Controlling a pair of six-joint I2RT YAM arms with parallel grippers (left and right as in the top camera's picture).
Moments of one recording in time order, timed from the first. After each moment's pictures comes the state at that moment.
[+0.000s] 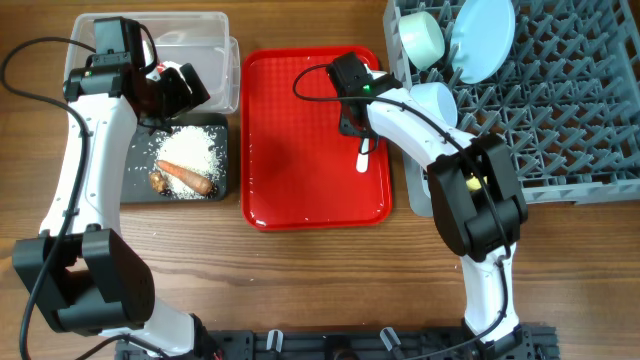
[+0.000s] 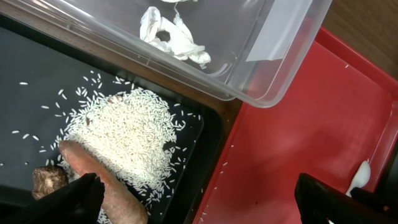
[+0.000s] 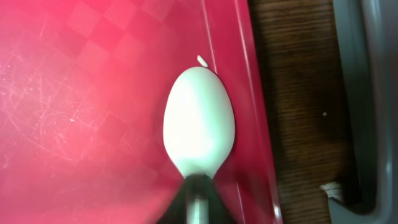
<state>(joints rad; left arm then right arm) 0.10 1.75 1.52 -0.92 0.14 -0.42 0.48 2.21 1.63 -0.75 0.26 0.59</state>
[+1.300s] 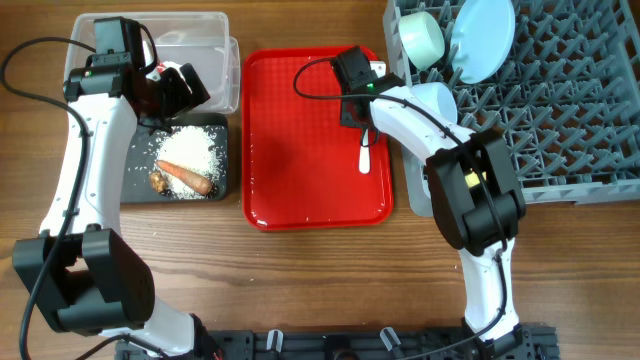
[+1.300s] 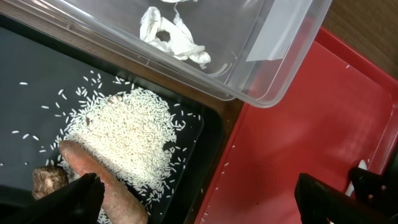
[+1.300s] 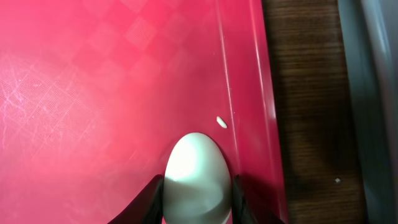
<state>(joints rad) 0.10 1.75 1.52 -0.92 0.14 -0.42 0.46 2.24 1.64 -0.63 0.26 0.48</state>
